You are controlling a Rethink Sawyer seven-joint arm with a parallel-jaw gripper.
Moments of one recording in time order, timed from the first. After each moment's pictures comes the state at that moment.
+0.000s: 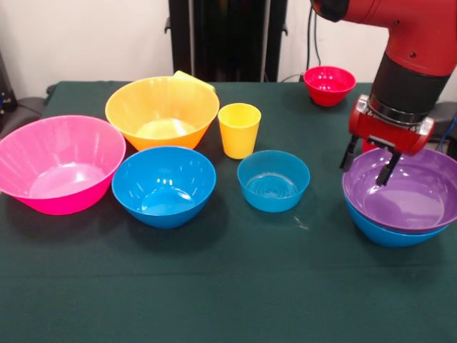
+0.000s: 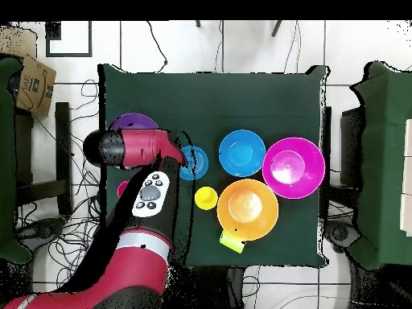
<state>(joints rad) 0.22 -0.35 -0.25 1.32 0.17 0.61 2.24</state>
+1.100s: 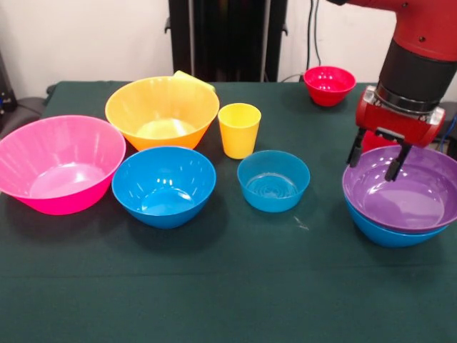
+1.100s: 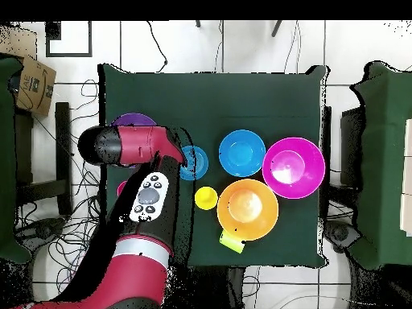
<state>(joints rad) 0.22 -0.40 -0.25 1.32 0.17 0.61 2.24</state>
